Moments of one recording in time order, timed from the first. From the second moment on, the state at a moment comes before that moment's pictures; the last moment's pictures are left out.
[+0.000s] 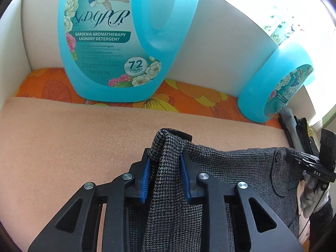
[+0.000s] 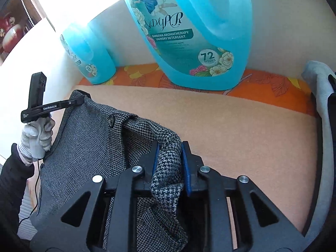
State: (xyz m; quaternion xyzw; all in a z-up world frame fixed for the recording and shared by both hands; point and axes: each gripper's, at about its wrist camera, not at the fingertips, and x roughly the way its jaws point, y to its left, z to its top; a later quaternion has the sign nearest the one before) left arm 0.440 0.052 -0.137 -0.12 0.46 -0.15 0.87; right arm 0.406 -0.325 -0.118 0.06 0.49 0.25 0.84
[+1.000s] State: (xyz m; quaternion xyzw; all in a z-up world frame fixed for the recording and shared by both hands) left arm 0.308 0.070 -0.025 -0.11 0.35 -0.22 0.90; right arm 0.278 -0.327 0.011 0.00 0.38 0.27 0.88
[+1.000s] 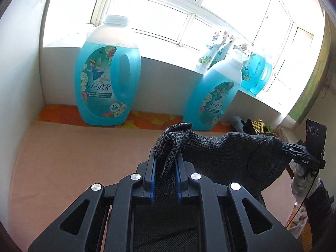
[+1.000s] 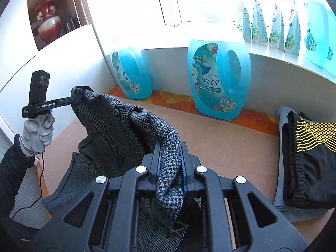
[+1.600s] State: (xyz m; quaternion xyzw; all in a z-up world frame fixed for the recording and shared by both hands) left arm 0.150 0.074 -0.056 -0.08 0.36 -0.24 0.90; right arm 0.136 -0.313 -0.005 -0.11 0.36 0.31 0.87
